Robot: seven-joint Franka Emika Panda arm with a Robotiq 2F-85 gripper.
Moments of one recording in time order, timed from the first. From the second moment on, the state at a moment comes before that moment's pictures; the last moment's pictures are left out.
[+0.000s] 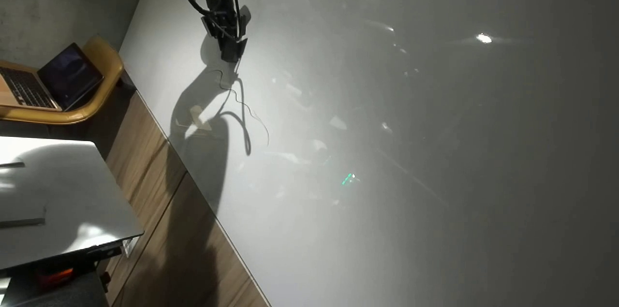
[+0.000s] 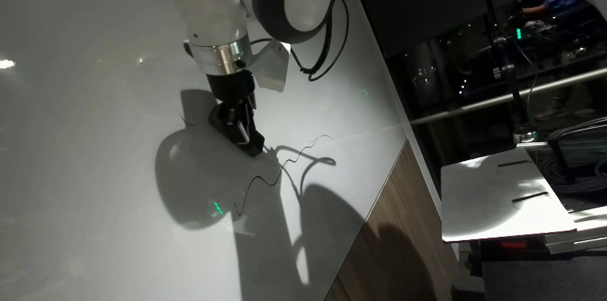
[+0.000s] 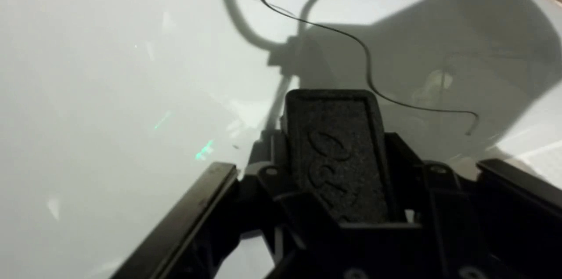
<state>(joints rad) 0.30 0.20 0.24 -1.80 -0.82 2.26 0.53</state>
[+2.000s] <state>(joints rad) 0.32 0.13 0.18 -1.58 -0.86 1.88 0.46</state>
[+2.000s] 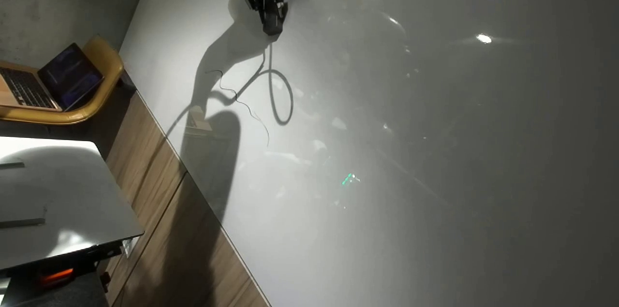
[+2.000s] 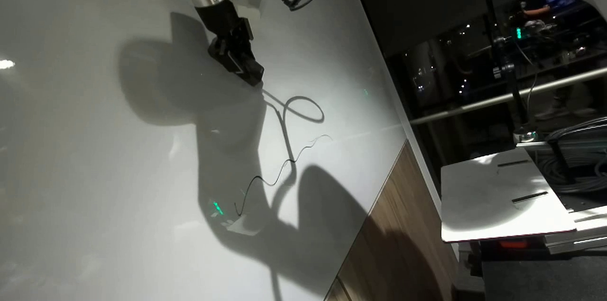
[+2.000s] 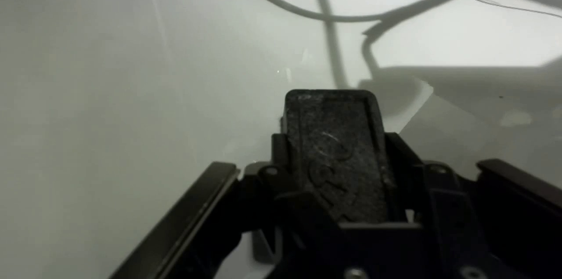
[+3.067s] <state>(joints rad) 0.47 0.54 0.21 -1.49 -0.87 1.95 0.62</state>
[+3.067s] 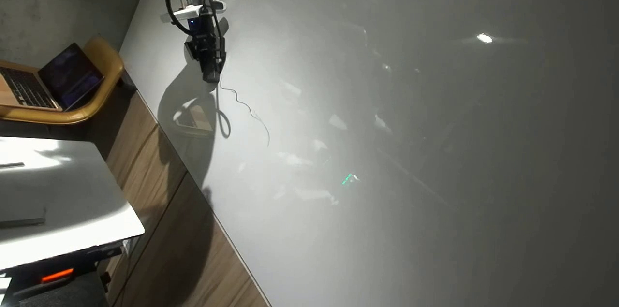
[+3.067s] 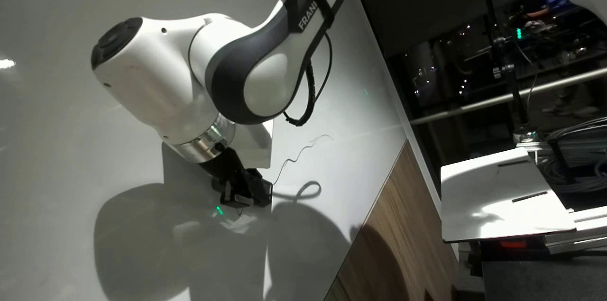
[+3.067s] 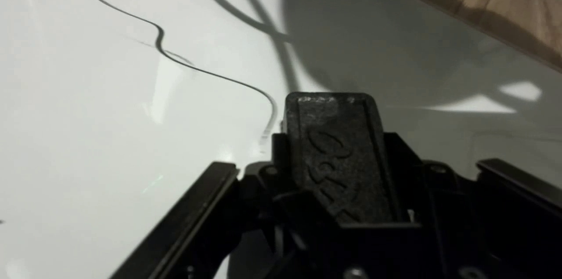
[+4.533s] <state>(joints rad) 0.49 0.60 0.18 -1.42 -0.81 1.91 0.63</state>
